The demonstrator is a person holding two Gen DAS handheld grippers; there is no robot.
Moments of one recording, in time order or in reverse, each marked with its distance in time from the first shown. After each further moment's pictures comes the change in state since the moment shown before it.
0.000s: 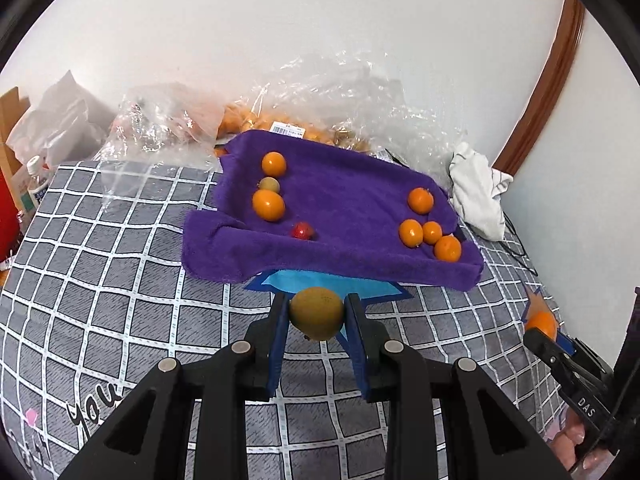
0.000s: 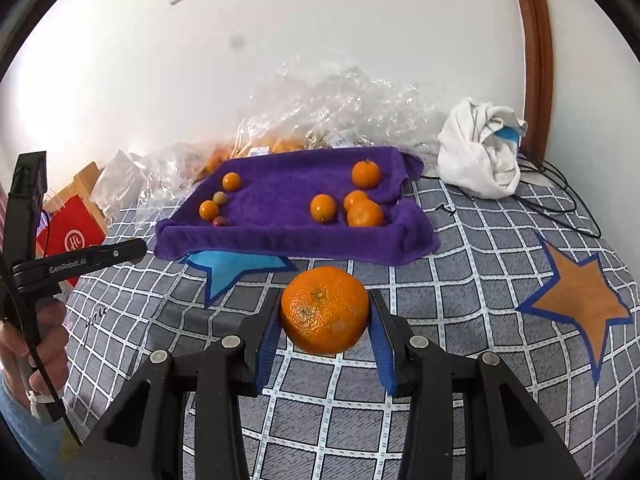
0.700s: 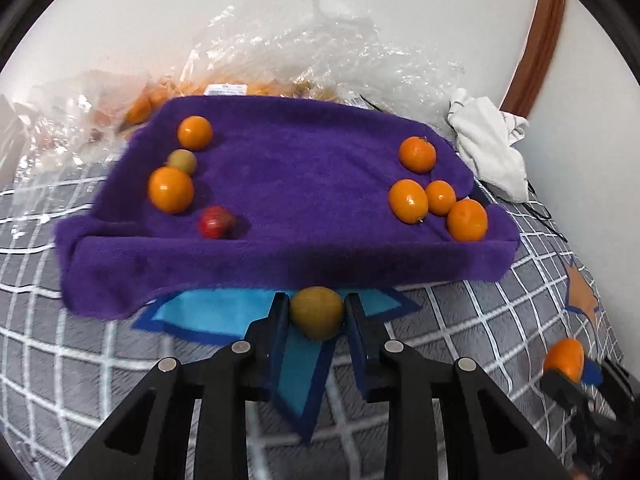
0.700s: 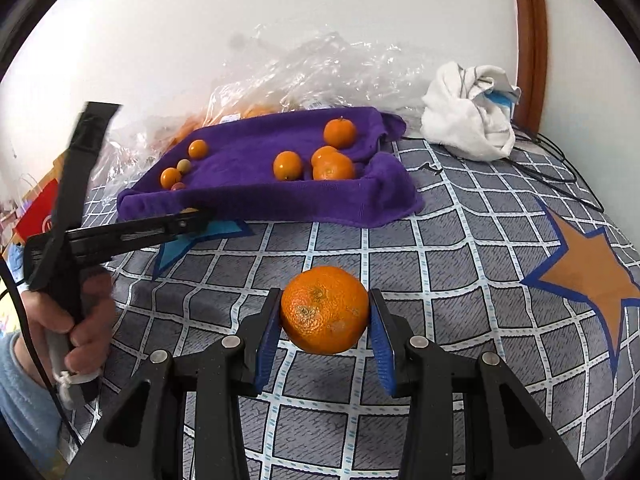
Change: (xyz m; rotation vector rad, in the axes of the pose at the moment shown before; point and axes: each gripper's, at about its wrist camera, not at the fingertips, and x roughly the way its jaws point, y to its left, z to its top) left arm 0.105 -0.047 -0.002 0.129 0.074 0.022; right arm 0.041 -0.023 -0.027 -0.001 0.062 -0.058
